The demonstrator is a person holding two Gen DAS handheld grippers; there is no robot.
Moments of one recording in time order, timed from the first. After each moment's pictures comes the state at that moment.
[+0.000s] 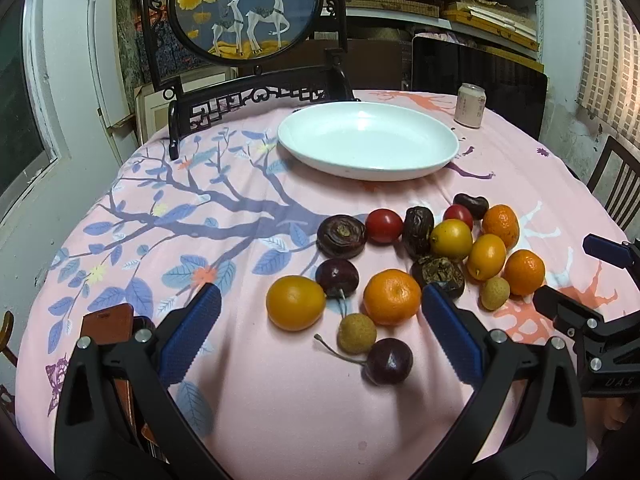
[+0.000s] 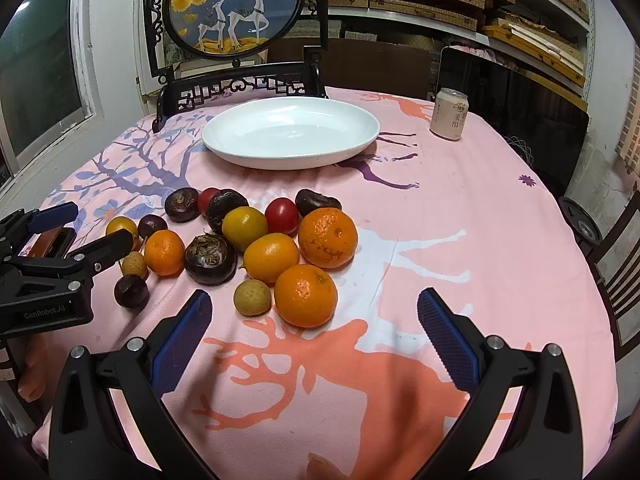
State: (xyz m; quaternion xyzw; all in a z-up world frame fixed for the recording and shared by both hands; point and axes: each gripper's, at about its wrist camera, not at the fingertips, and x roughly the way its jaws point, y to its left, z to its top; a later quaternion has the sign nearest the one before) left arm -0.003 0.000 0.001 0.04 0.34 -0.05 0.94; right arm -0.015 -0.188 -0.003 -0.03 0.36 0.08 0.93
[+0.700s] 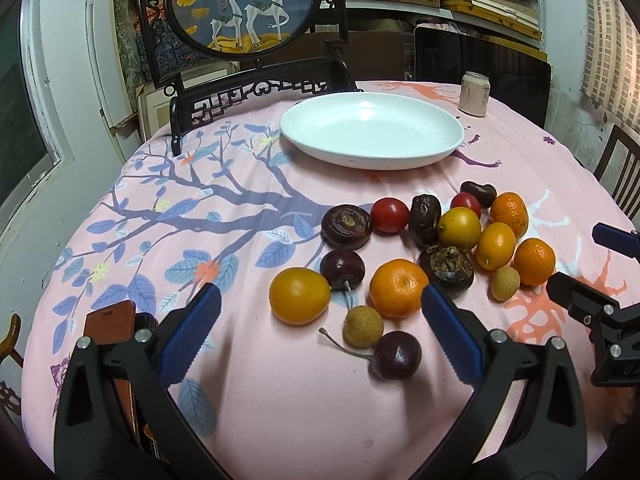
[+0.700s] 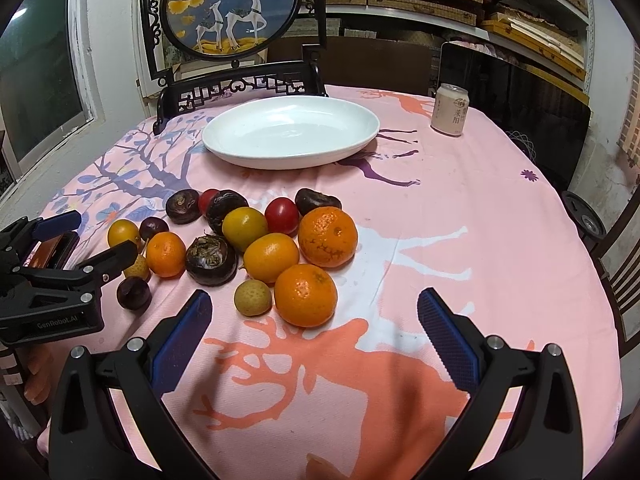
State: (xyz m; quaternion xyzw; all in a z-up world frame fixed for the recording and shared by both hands) left arm -0.001 0.001 -0.003 0.06 0.36 -0.04 0.93; right arm -0.015 -0.191 -0.001 -0.01 0.36 0.09 0.93
